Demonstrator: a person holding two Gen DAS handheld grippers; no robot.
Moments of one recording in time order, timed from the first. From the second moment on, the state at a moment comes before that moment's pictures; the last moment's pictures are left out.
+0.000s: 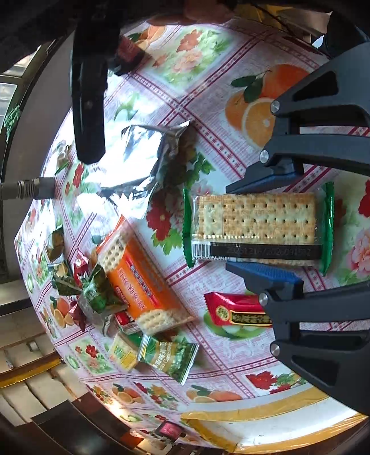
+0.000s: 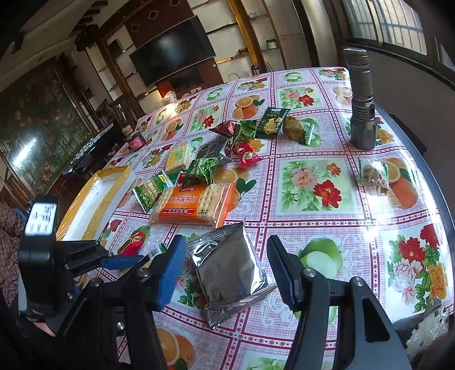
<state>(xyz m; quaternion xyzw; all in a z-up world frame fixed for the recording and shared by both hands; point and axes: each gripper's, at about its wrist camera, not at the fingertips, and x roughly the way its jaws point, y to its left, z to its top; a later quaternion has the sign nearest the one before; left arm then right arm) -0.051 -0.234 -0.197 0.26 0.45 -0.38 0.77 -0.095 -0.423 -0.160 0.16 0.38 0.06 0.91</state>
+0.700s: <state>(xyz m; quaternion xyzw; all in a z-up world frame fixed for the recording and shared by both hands) -0.046 -0.219 -0.200 0.22 0.48 -0.36 0.77 -0.061 -0.380 -0.198 0.00 0.47 0.04 0.88</state>
